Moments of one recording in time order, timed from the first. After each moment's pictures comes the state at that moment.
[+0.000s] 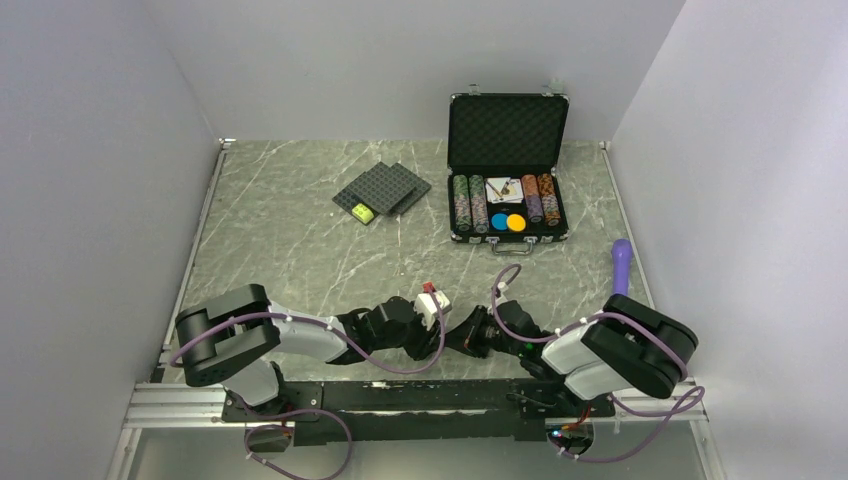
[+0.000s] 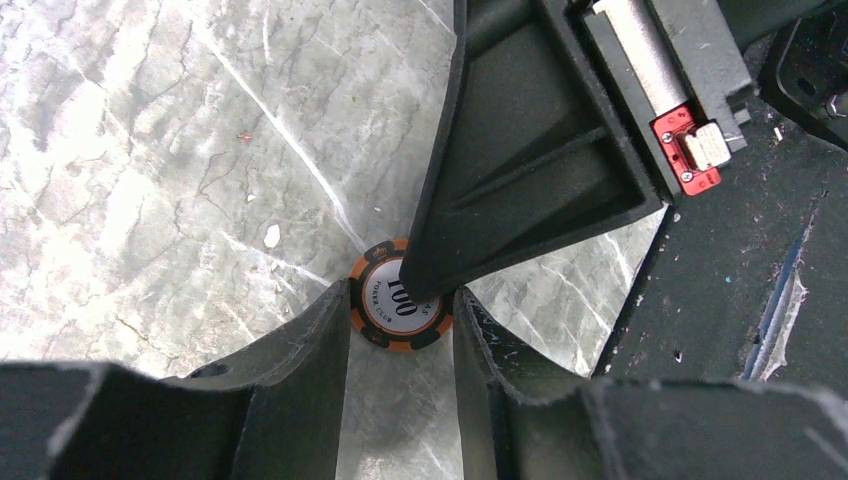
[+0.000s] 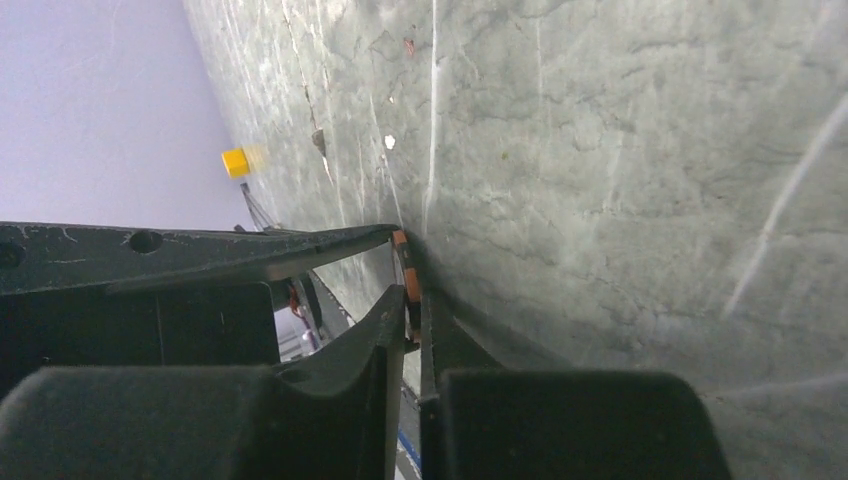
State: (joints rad) left arm -1.15 1.54 0.47 0.51 0.04 -0.25; right arm 0.85 1.39 0.02 0.83 -0.18 1.36
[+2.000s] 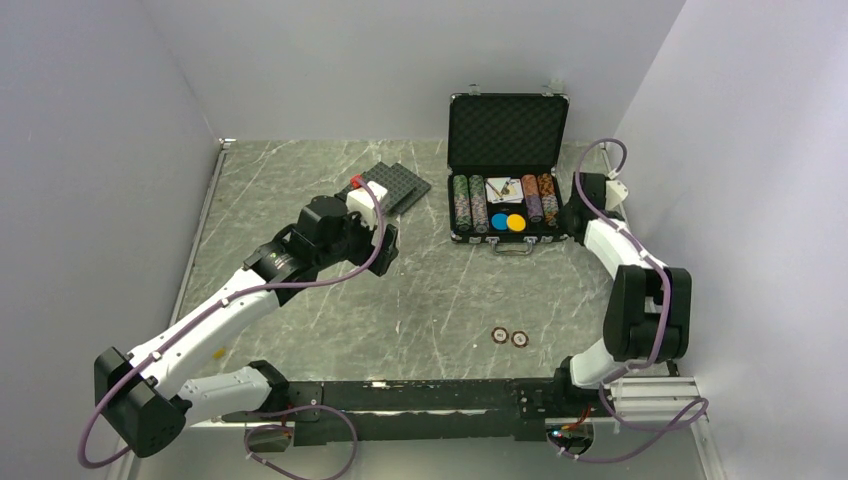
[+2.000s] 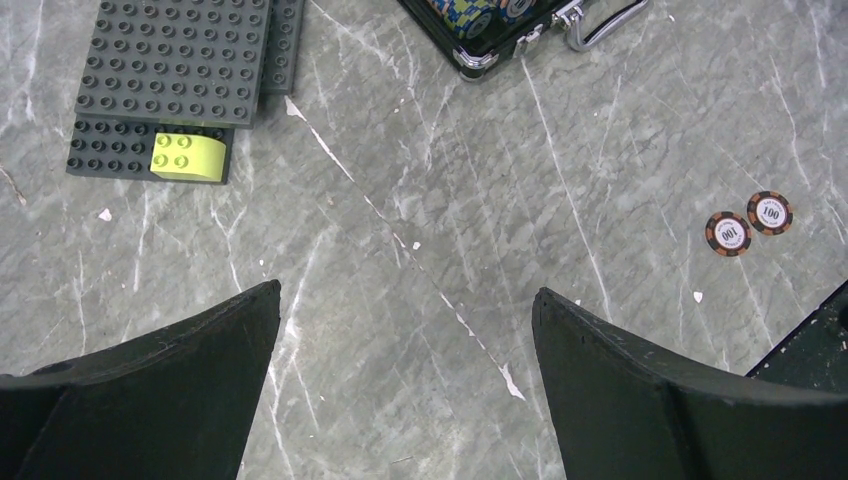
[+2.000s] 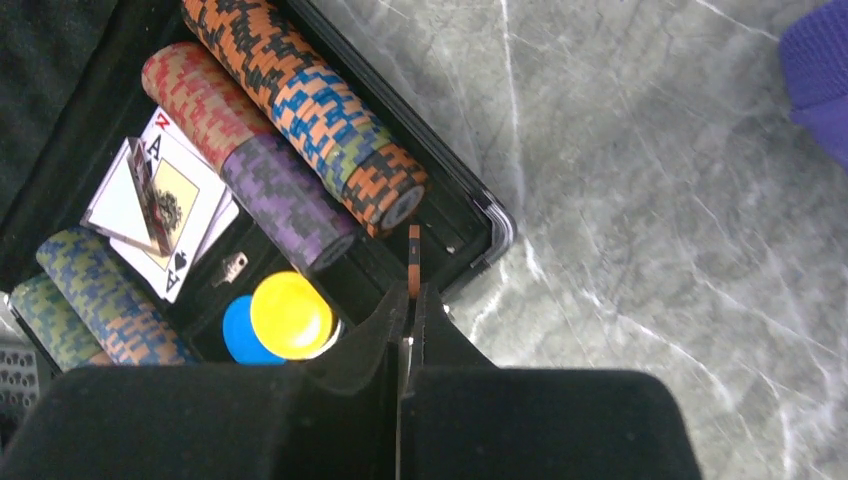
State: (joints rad) left arm -0.68 1.10 0.99 -0.39 0.01 -0.06; right arm -0.07 1.51 0.95 -0.24 0.26 0.72
